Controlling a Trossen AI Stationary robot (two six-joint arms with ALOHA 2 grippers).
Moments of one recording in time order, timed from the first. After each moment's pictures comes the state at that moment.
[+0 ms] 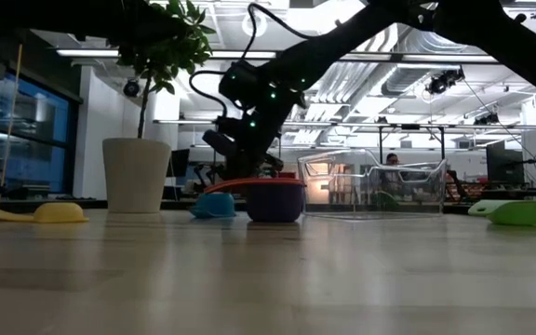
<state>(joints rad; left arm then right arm) 0.02 0.75 0.37 0.47 -0.33 0.00 -0.31 2.32 1.84 -0.48 0.05 0.25</state>
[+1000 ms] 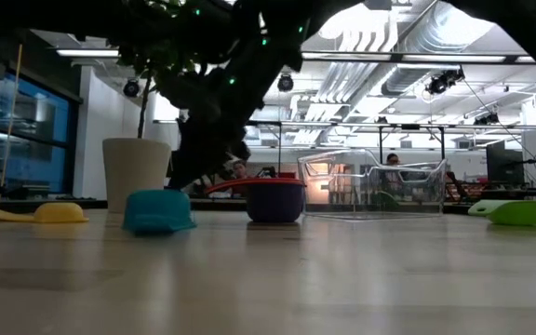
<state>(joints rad) 0.02 0.75 0.37 0.47 -0.32 0.00 0.03 2.32 1.84 -0.55 -0.05 0.20</state>
